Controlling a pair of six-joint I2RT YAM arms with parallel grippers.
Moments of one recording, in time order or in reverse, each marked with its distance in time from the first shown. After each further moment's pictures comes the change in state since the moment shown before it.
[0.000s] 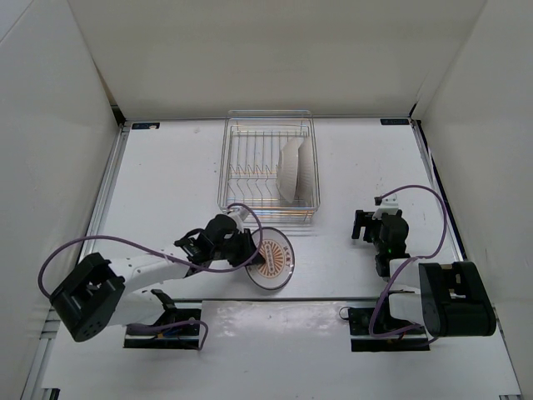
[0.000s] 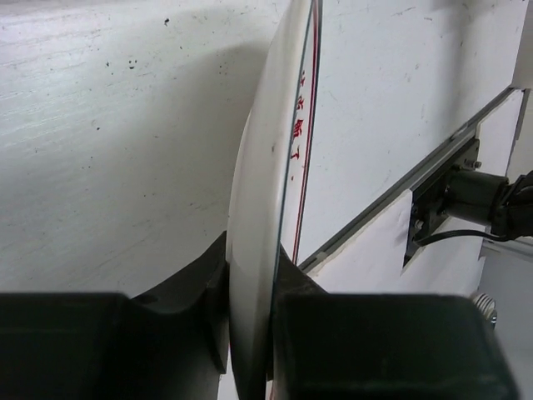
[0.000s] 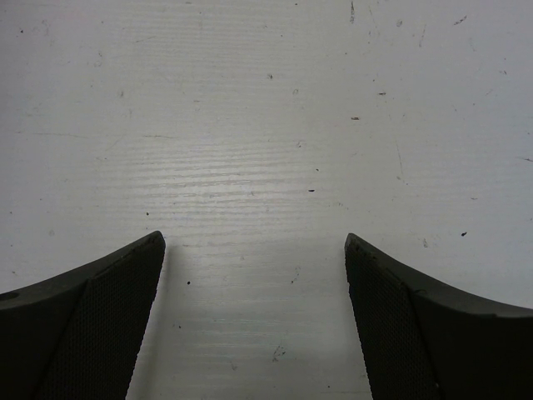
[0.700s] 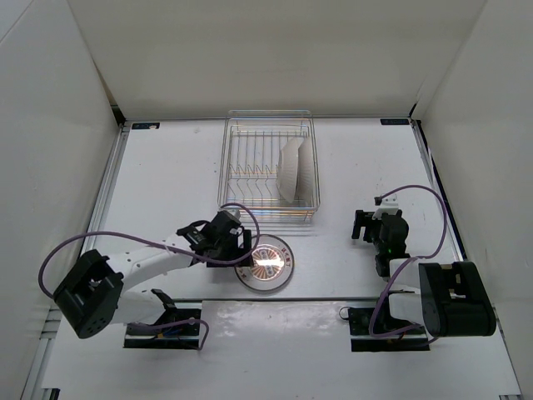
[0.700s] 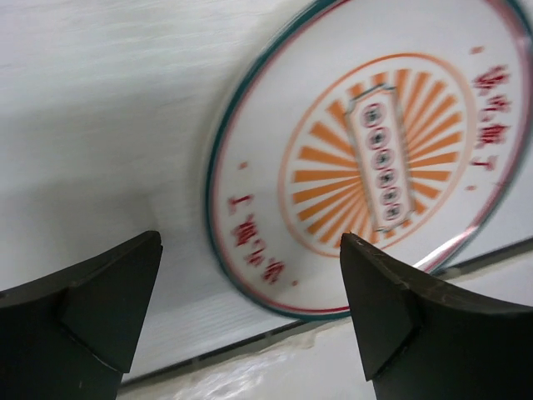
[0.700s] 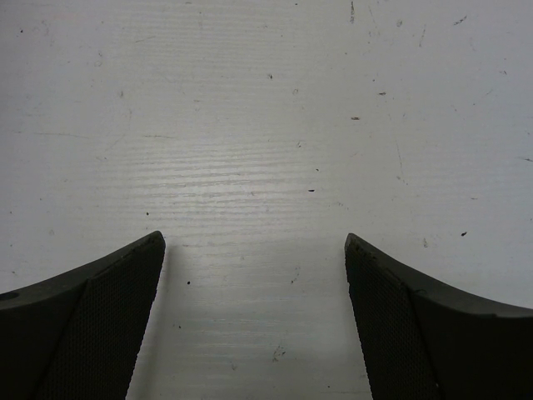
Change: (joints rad) left arm 0.013 0.038 0.145 -0.427 -0.214 0.099; right arm 0.000 0.000 0.000 0.000 0.000 0.000
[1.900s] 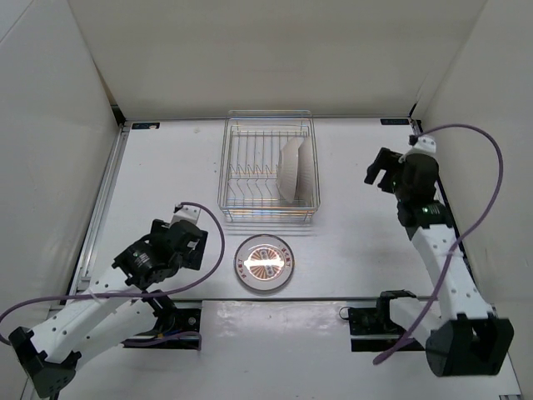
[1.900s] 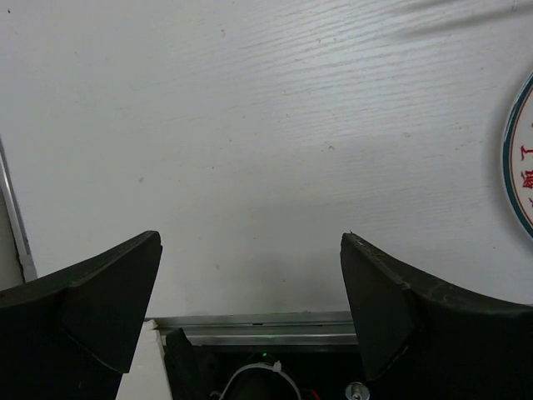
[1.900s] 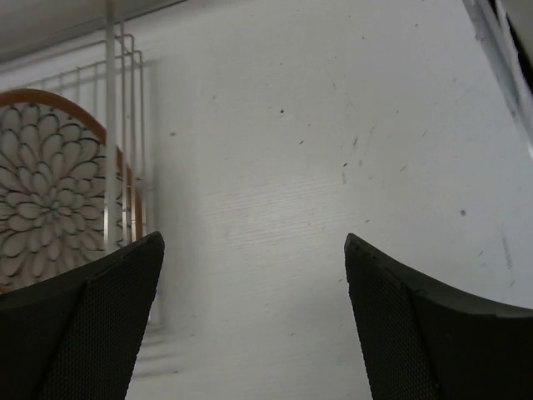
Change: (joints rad) left arm 0.007 -0.559 0.127 -0.652 -0.586 0.386; right arm 0.002 -0.211 0.768 -0.952 0.054 0.257
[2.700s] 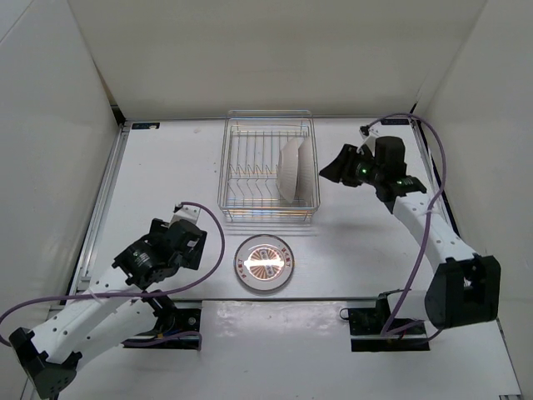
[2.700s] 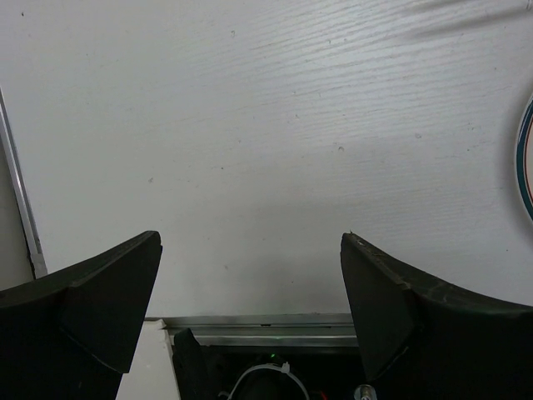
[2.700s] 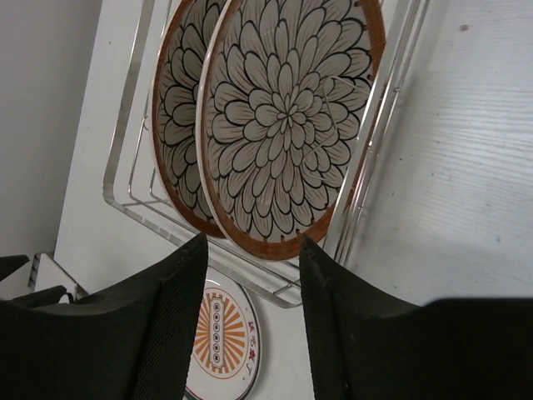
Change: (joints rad) left arm 0.014 0.003 0.000 0.000 -0.017 0.031; right arm 0.129 0.248 0.110 0.045 -0.561 0.214
